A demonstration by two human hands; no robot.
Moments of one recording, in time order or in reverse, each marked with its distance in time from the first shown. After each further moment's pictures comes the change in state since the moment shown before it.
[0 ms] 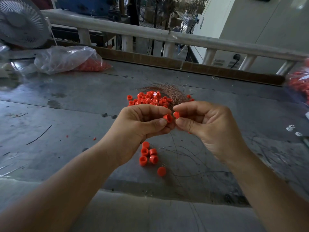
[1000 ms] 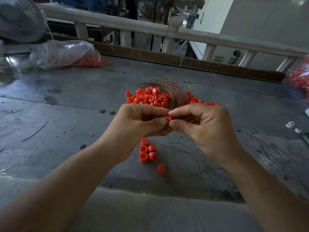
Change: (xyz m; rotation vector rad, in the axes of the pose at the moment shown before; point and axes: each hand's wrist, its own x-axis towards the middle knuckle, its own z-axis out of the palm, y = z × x) left_hand -0.002 -0.001 0.002 0.127 -0.001 0.029; right_hand -0.002 0.003 0.007 -0.307 0.041 -0.143
